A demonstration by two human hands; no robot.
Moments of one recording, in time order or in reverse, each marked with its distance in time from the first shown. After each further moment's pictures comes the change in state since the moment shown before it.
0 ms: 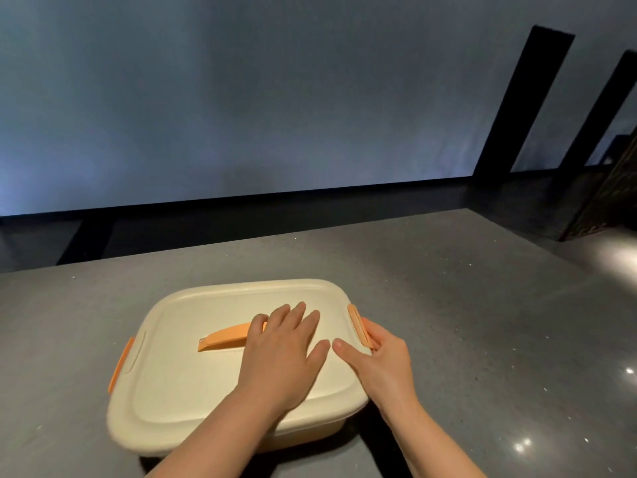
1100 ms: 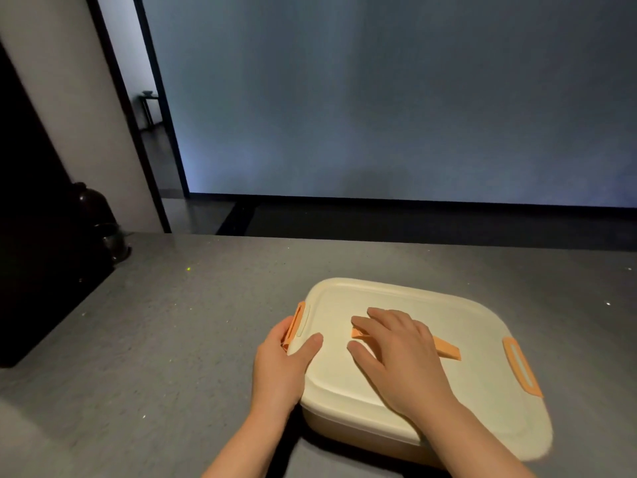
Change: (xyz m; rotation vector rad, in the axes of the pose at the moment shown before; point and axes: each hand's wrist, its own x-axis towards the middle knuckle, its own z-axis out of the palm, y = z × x) left_hand -0.091 -0.129 -0.009 -1.136 0.499 -0.852; right_hand -0.025 -0.052 0.129 -0.907 -0.429 -0.725
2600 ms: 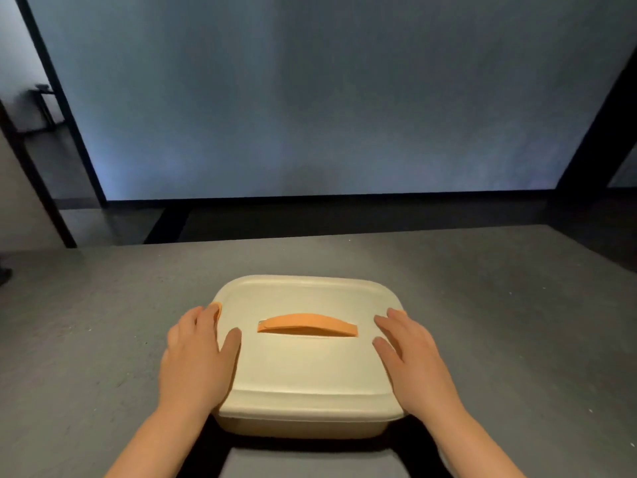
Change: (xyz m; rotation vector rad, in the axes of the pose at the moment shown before) left_hand -0.007 0.020 0.020 0.780 0.020 0.299; right_hand -0.070 0.112 -0.032 0.273 0.134 0.378
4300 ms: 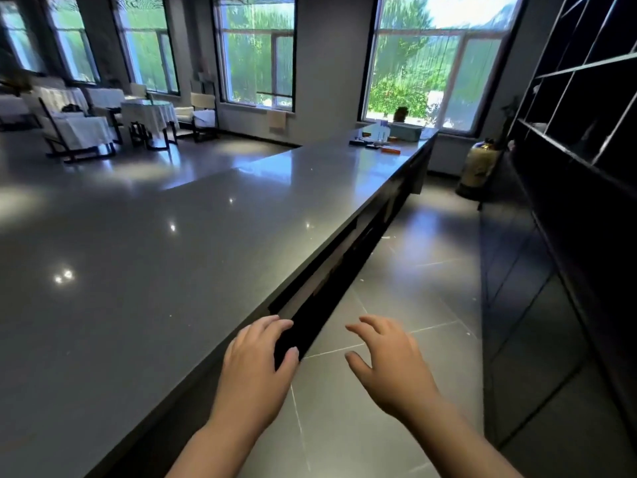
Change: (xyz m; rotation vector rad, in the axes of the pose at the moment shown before) left_hand -0.925 0.132 -0.099 -0.666 -1.551 2.223; right_hand -0.988 -0.121 -0.137 -0.626 1.036 1.961
